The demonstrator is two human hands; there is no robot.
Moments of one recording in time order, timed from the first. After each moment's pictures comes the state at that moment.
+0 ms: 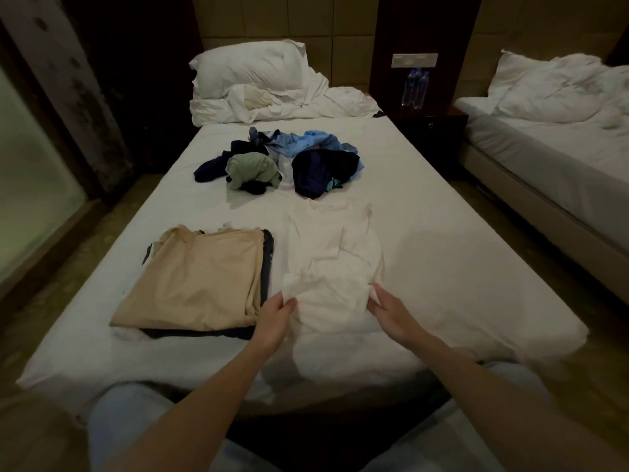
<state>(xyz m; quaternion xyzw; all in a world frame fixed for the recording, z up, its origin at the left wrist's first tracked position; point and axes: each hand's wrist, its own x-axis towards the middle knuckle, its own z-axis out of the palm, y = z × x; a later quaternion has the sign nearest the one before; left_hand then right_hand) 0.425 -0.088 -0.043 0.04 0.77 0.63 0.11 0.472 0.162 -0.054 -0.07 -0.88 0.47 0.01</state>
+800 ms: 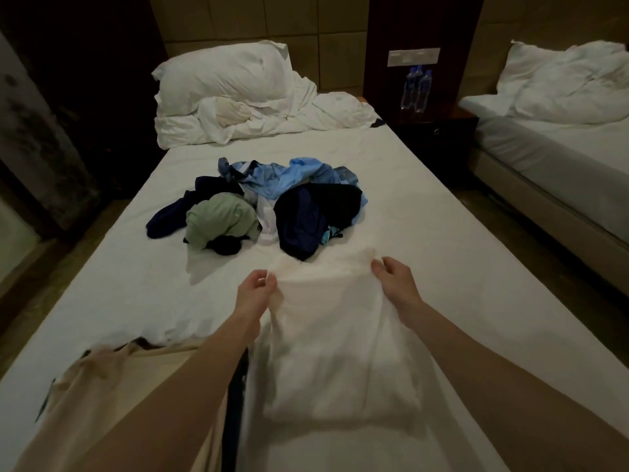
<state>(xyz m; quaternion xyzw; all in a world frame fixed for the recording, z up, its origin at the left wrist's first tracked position) 0.089 -0.004 -0.024 -0.08 0.75 0.65 0.10 0.161 0.252 -0.018 -0.24 -0.75 0.61 0.10</state>
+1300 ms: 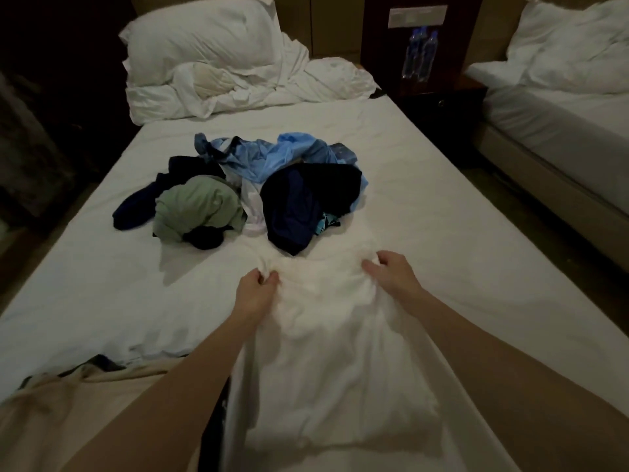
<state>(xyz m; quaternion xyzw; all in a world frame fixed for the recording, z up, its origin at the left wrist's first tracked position) 0.050 0.021 -0.062 -0.06 0.84 0.53 0.08 0.111 0.275 -0.052 -0.24 -0.81 0.54 0.04</state>
